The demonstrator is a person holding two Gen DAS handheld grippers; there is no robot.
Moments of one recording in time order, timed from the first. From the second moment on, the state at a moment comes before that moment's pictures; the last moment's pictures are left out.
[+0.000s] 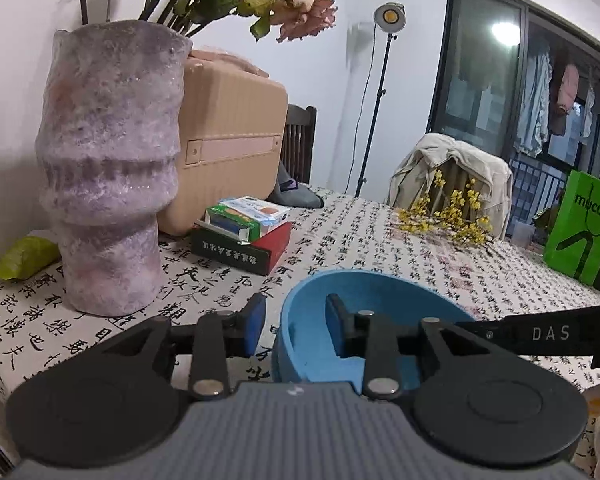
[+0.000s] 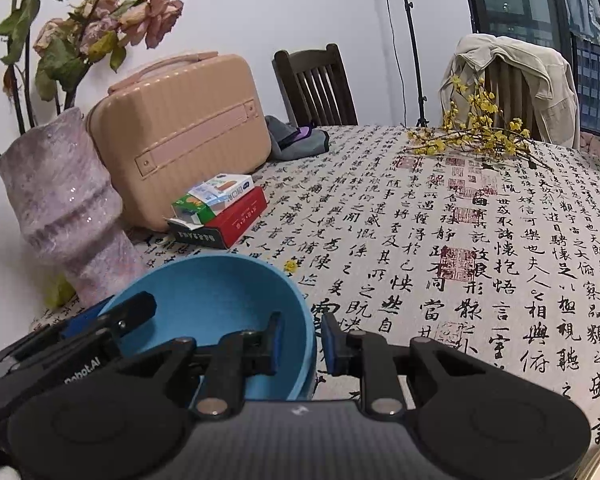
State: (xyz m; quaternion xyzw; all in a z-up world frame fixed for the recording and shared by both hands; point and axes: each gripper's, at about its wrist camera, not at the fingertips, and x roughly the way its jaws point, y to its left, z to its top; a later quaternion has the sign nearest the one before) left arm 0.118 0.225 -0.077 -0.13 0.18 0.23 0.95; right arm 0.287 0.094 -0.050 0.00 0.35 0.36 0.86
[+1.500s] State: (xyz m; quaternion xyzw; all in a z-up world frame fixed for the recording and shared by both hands) left arm 0.045 0.176 -0.075 -0.09 0.05 0.15 0.98; right arm 0.169 -0.029 -0.090 0.05 0.20 0.30 0.93
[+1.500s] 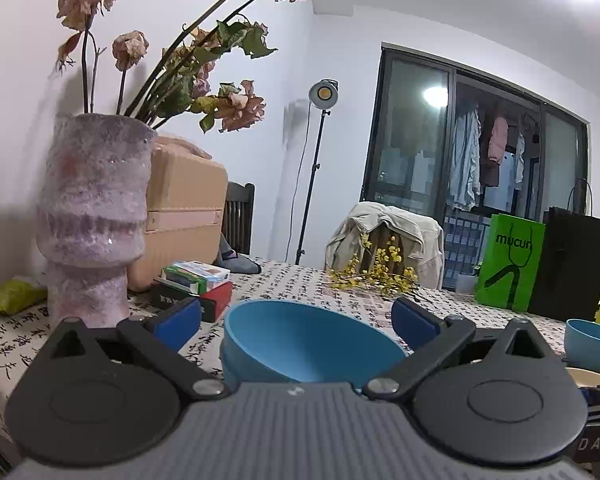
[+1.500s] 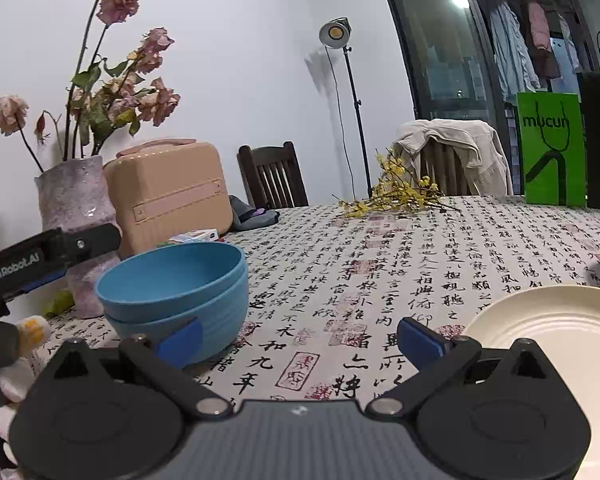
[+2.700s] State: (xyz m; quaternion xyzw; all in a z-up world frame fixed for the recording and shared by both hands) left arm 0.093 0.118 -0.057 -0.08 0.05 0.06 0.99; right arm 0.188 -0.116 -0.069 0.08 0.17 0.19 0.96
